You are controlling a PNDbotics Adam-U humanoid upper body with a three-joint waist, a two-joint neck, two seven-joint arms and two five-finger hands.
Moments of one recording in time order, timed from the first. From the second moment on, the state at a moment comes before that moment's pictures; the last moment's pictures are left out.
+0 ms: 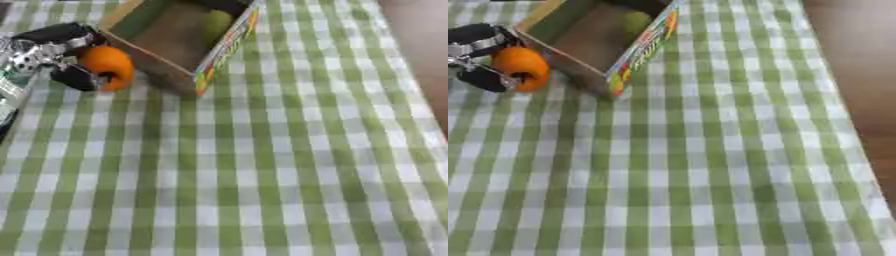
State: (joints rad) left arm -0.84 0.71 -0.27 -1.37 -0.67 0.06 -0.57; right arm -0.51 -0.61 -0.10 -1.98 0.00 -0.46 -0.23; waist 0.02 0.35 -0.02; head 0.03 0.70
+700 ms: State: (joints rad) left arm -1.07 0.64 -0.25 -1.41 -0.71 0.09 -0.59; right arm -0.51 -0.61 -0.10 -1.98 -0.01 -0.45 -0.23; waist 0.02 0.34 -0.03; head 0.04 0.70
